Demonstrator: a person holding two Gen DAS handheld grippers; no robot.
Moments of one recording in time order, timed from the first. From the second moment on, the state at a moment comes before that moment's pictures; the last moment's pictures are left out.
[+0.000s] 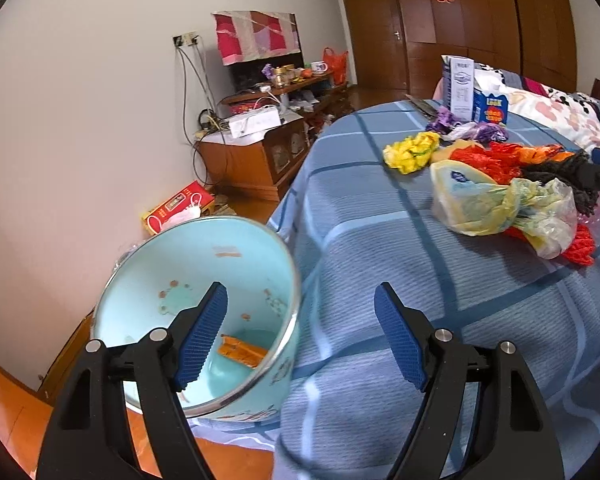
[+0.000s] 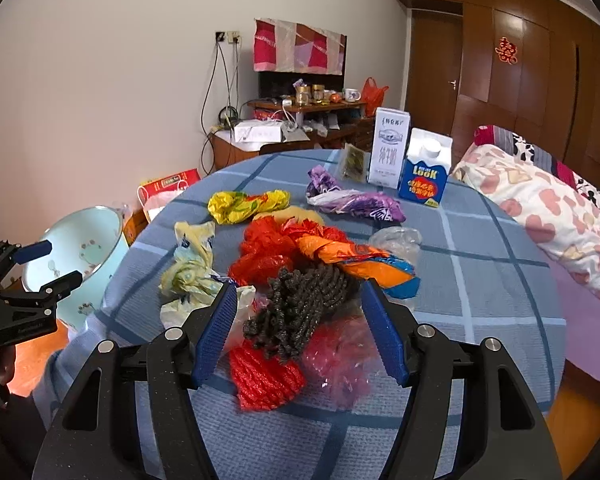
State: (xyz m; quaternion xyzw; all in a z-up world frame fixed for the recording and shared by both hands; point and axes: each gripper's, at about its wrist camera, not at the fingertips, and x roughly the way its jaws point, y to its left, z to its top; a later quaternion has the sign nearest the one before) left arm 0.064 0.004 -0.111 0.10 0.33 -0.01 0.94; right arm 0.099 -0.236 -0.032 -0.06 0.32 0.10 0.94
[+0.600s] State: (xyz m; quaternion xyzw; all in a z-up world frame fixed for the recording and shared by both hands) left arm 0.070 -0.008 -0.095 0.10 0.32 -0.02 0.94; right arm 0.094 -0.245 -0.018 -0.05 0.32 0.12 0.94
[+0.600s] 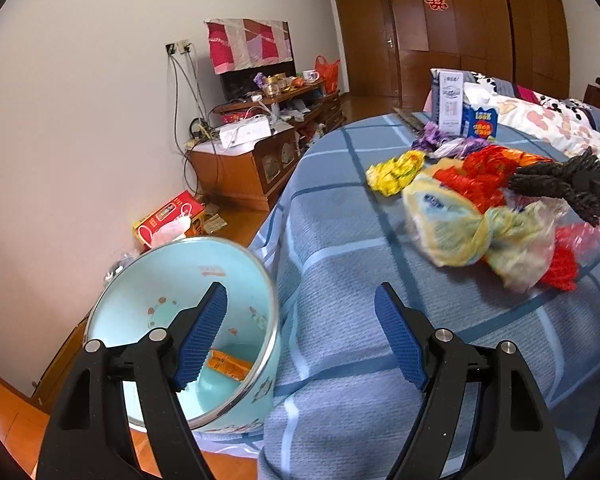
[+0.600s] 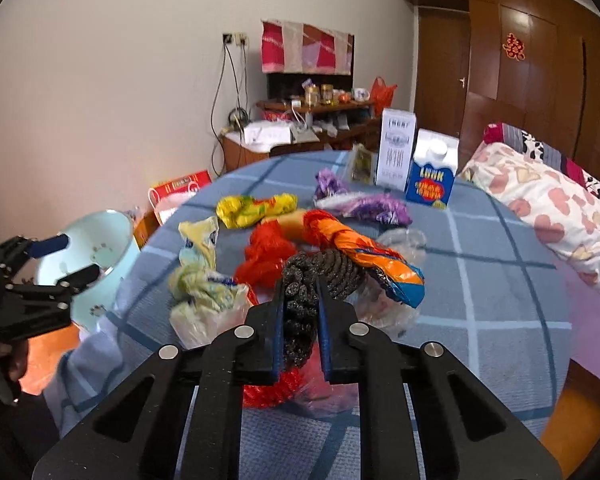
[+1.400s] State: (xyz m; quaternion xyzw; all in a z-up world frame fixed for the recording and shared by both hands) left arm 0.106 -0.112 -0.092 0.11 0.32 -0.13 0.93; right arm 0.061 -0.312 -0.006 0.00 0.28 0.08 0.96
